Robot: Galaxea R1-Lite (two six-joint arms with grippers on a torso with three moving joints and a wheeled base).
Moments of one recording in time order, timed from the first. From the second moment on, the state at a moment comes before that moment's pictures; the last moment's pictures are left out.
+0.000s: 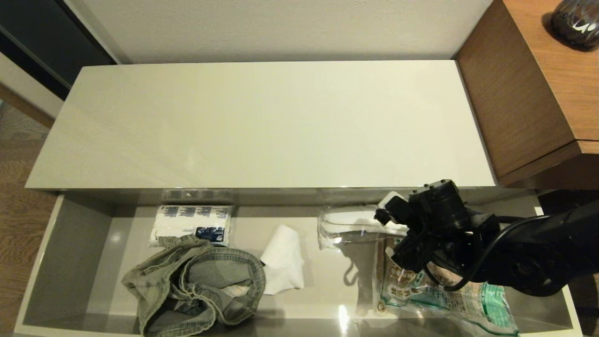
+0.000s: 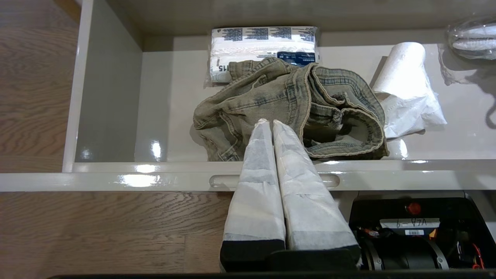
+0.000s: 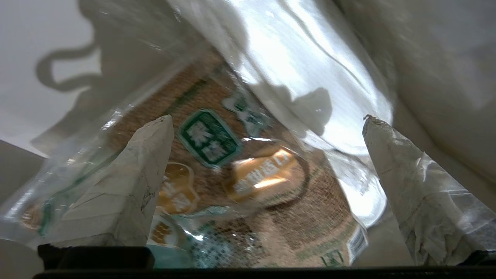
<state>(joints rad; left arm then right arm) 0.00 0.00 0.00 0.02 0.01 0.02 0.57 1.86 -0.81 -0.29 -0.47 -0.41</state>
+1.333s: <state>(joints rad) 0.00 0.00 0.00 0.02 0.01 0.02 0.57 1.96 -0.86 -0.51 -0.58 -0.39</state>
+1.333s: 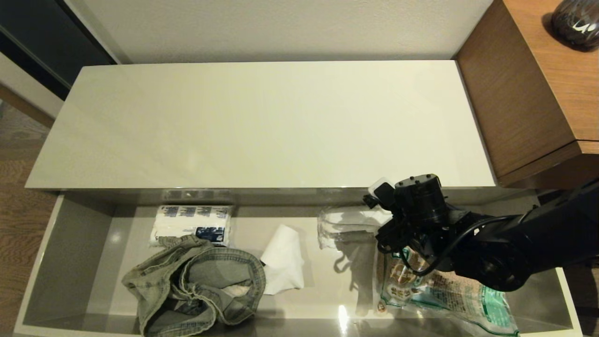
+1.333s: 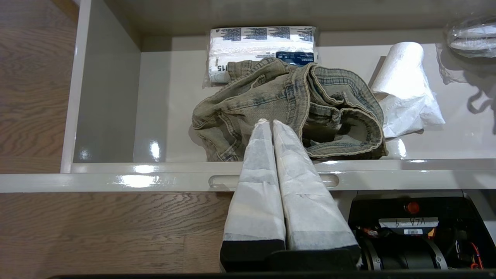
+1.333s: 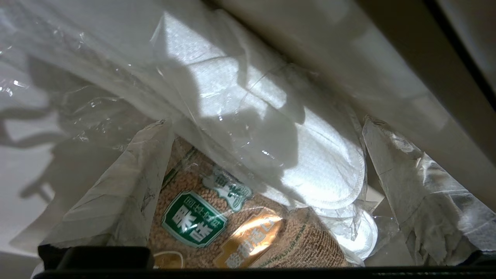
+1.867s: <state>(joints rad) 0.00 0.00 0.00 0.02 0.01 0.02 0.57 2.04 -0.87 -0.63 -0.64 -0.39</state>
